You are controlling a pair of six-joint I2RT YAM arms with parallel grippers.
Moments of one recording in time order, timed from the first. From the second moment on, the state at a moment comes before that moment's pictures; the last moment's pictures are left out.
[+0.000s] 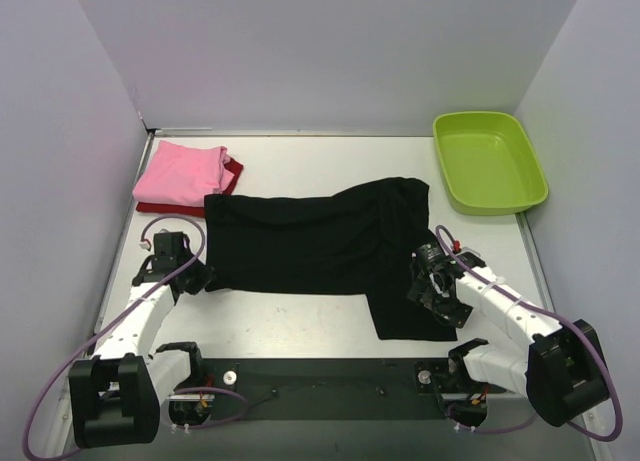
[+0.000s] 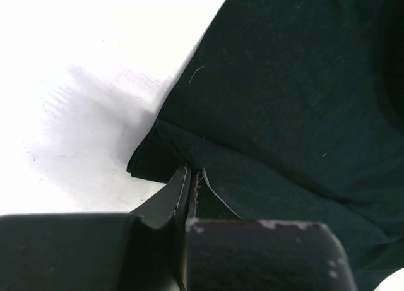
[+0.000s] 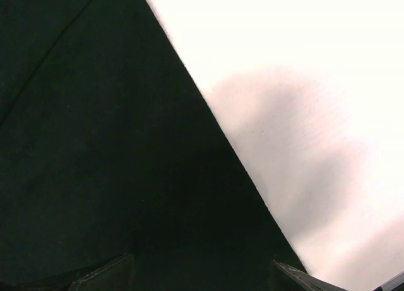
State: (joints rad) left arm 0.05 1.02 0.49 -0.45 0.02 -0.81; right arm 0.41 1.13 0.55 -0.90 0.34 0.99
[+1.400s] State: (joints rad) left arm 0.30 1.06 0.57 -0.43 0.12 -0.80; right arm 0.80 1.15 0.54 -0.88 0.23 1.08
